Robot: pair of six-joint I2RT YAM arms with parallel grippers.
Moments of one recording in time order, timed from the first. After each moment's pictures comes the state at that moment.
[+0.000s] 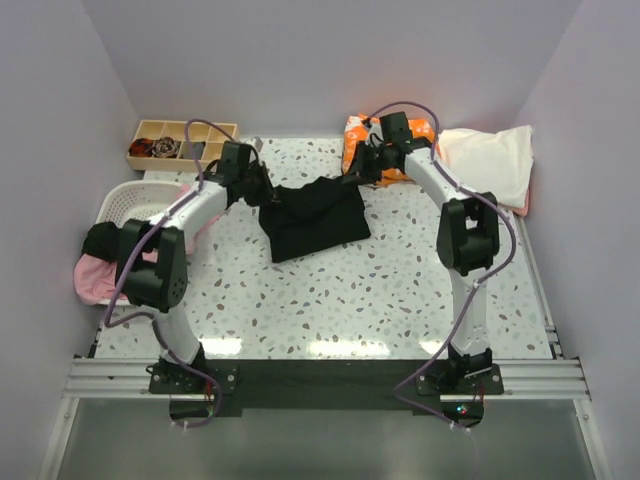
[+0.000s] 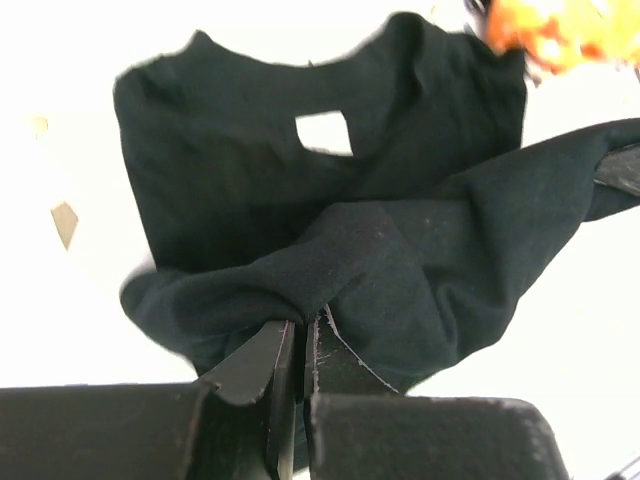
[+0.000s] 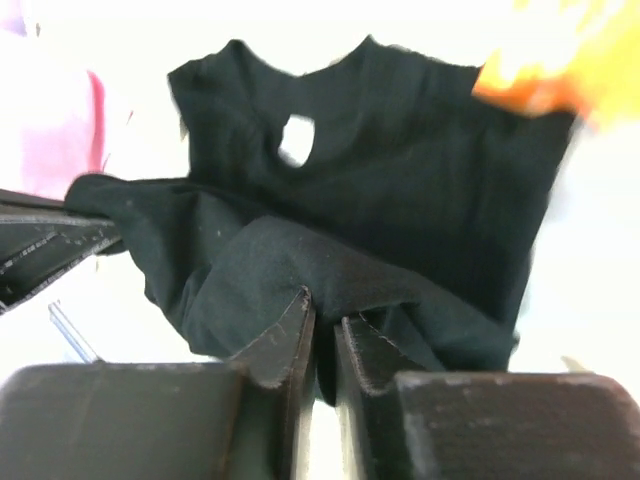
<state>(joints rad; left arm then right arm) -0.26 1.79 1.33 -0.35 0.22 -0.49 0.29 2.18 1.90 -0.60 -0.51 0.40</state>
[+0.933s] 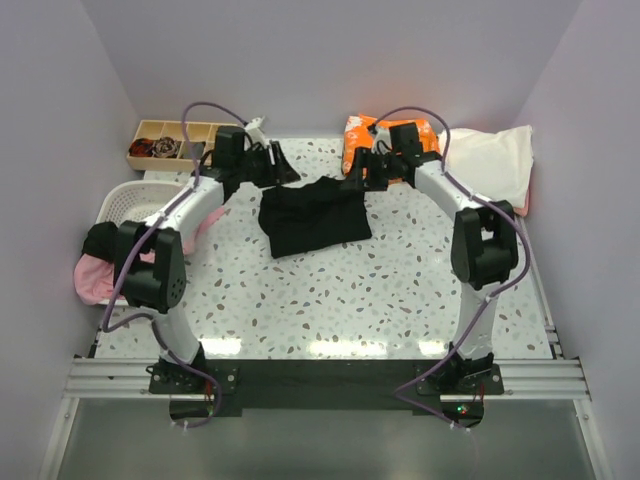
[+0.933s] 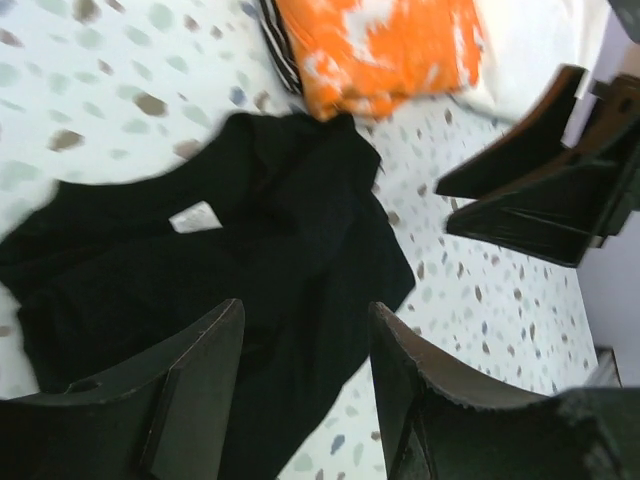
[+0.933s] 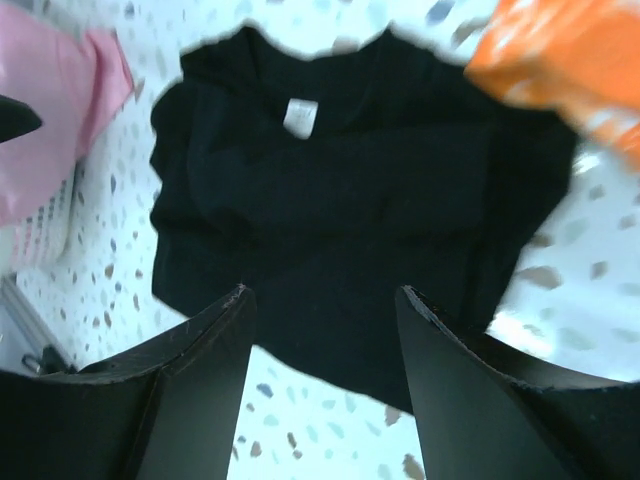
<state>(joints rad) -0.21 1.79 1.39 -0.15 0.47 -0.45 0.26 2.03 1.68 -0.40 -0.53 0.30</state>
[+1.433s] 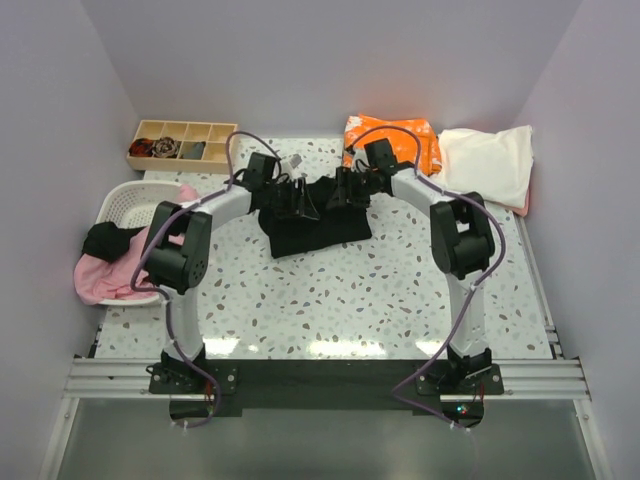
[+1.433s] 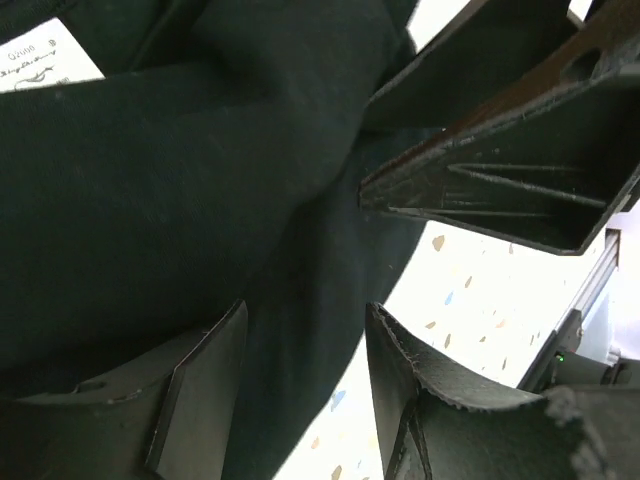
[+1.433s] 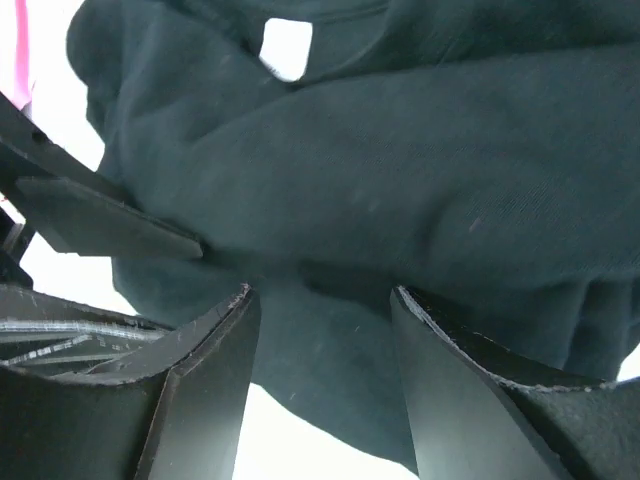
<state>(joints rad) -0.33 1.99 1.36 -0.21 0.60 -0.41 0.36 2.17 1.68 -0.41 -0.53 0.33</state>
